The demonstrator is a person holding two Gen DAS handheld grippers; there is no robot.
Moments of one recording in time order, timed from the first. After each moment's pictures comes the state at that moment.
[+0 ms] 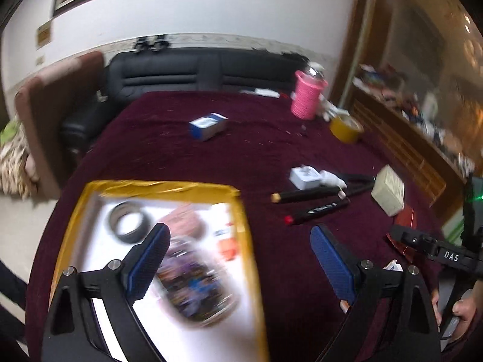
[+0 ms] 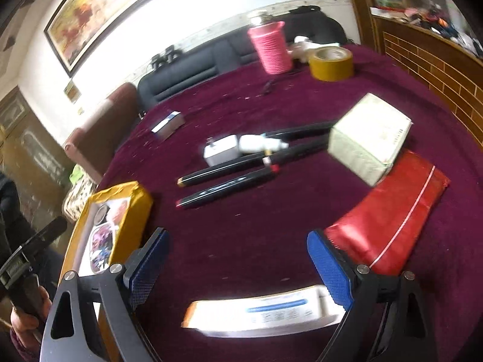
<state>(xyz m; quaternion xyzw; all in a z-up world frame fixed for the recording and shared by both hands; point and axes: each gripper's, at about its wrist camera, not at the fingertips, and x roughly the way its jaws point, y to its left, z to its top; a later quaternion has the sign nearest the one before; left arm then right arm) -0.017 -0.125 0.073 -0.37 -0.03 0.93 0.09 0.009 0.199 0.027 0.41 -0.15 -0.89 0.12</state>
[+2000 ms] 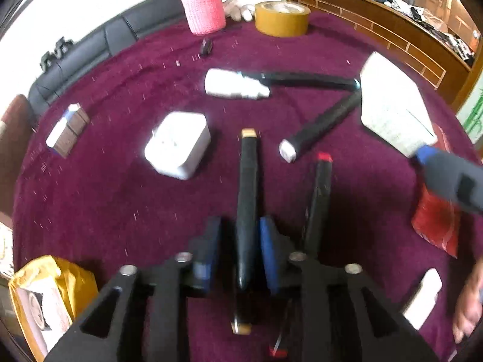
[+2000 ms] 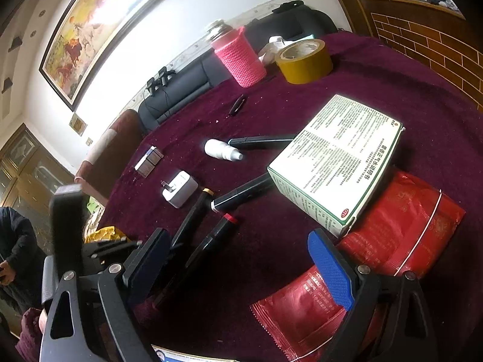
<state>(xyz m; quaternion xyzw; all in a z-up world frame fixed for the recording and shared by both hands) -0.122 0.059 -0.021 -0.48 0.17 0.84 0.16 -0.046 0.268 0.000 0.39 -0.23 -0.88 0.14</state>
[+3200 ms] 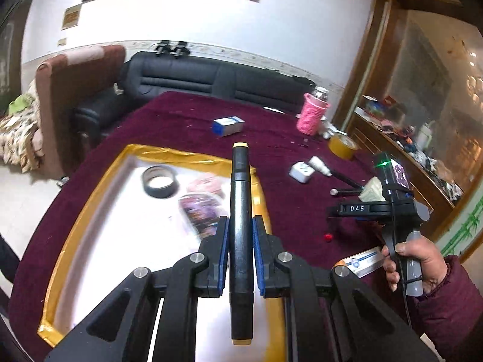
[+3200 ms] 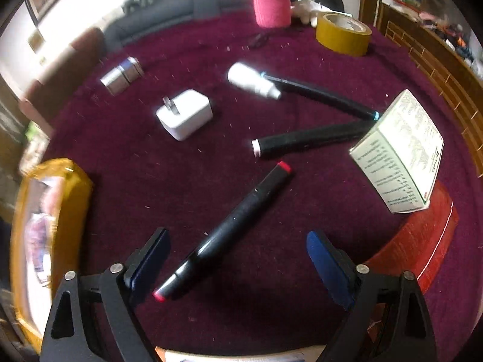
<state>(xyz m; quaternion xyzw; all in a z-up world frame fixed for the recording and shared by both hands) 0.086 -0.187 0.067 -0.32 -0.11 0.94 0.06 -0.070 0.138 -0.021 0.53 -0.02 -0.84 0.03</state>
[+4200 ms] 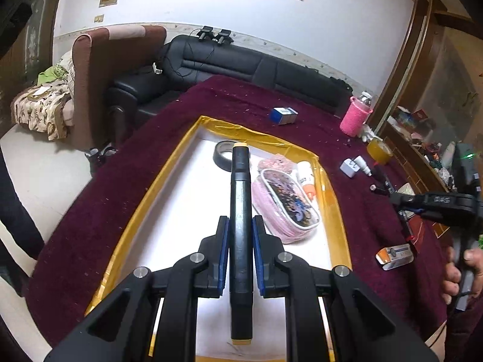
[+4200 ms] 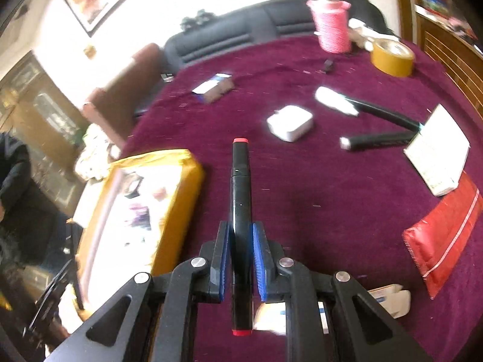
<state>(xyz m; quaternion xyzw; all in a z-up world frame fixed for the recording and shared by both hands) 0.110 -0.258 0.045 -0.35 -0.14 0.93 -0.01 0.002 0.085 0.046 0.47 -0.10 -0.85 0.21</state>
